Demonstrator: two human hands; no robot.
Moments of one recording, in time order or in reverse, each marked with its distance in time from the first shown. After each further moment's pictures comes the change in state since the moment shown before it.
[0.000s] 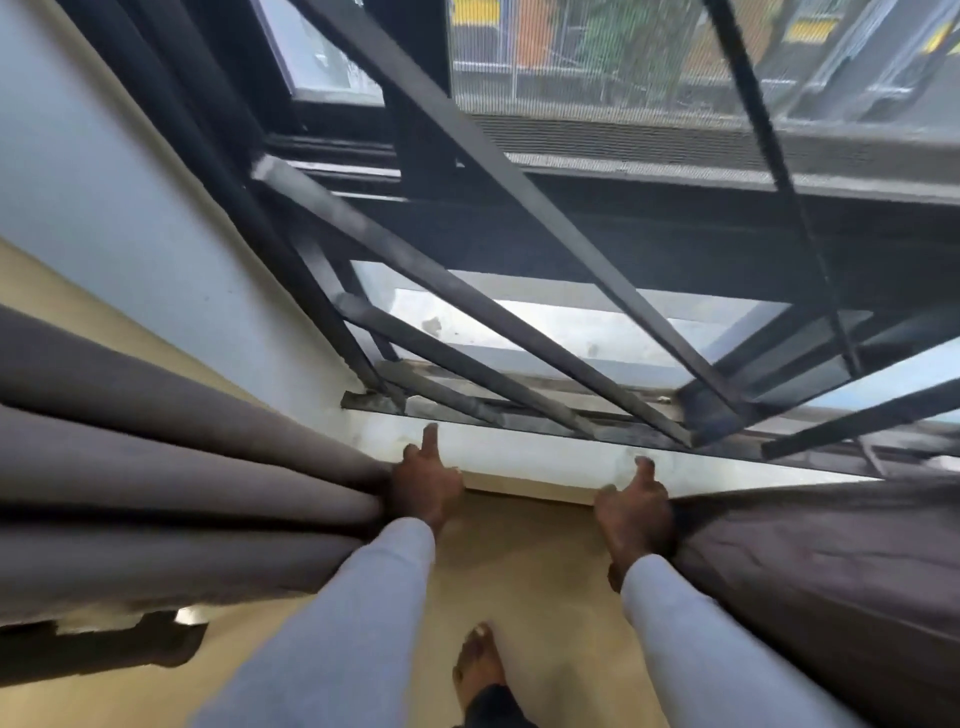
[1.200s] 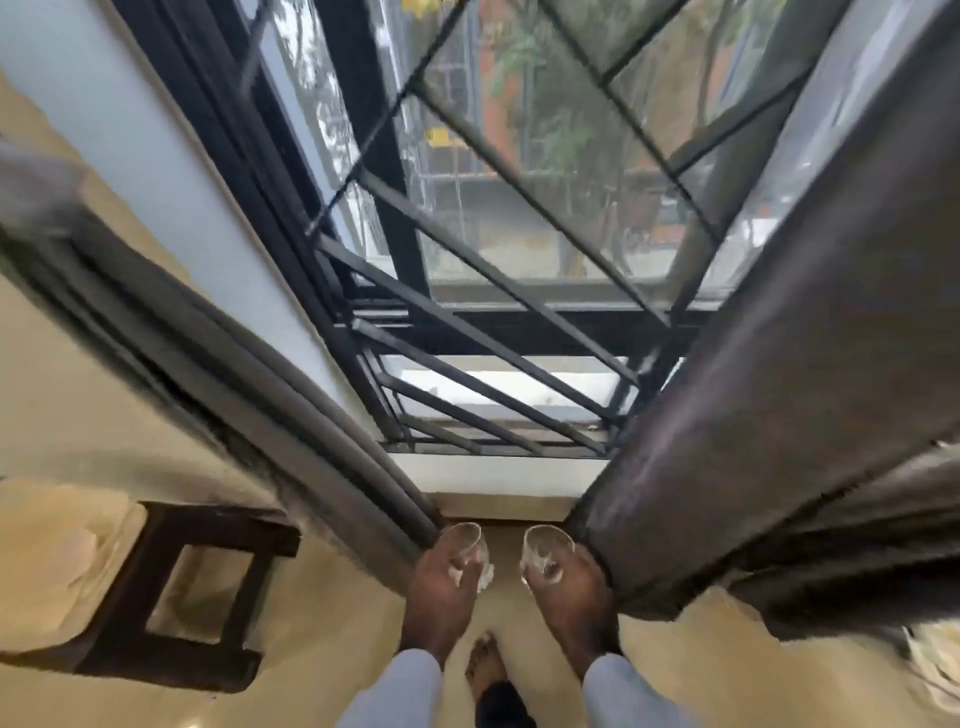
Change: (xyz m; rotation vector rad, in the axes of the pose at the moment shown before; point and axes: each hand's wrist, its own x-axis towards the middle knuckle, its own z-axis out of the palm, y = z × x) left_hand -0.286 -0.006 -0.091 -0.451 0.031 0.220; right_hand -0.243 0.033 -0.172 0.156 -0.117 -0.287
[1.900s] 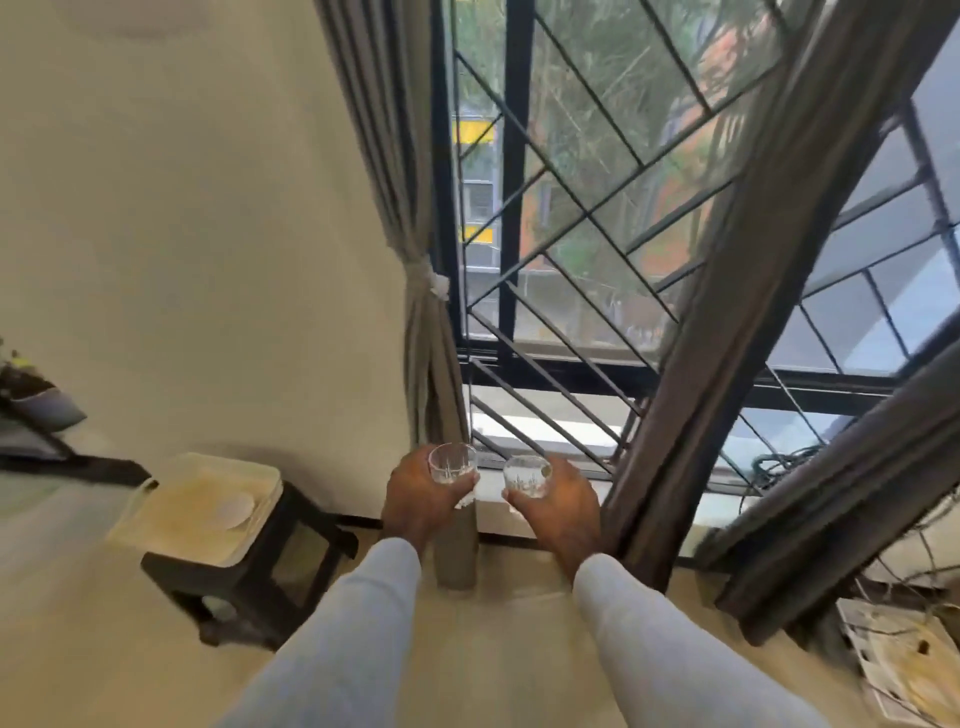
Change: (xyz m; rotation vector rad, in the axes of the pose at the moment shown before) left_hand -0.166 0.108 -0.286 -0.033 0.261 0.209; right_hand -0.240 -0.210 -0.149 0.118 0.139 -0.285
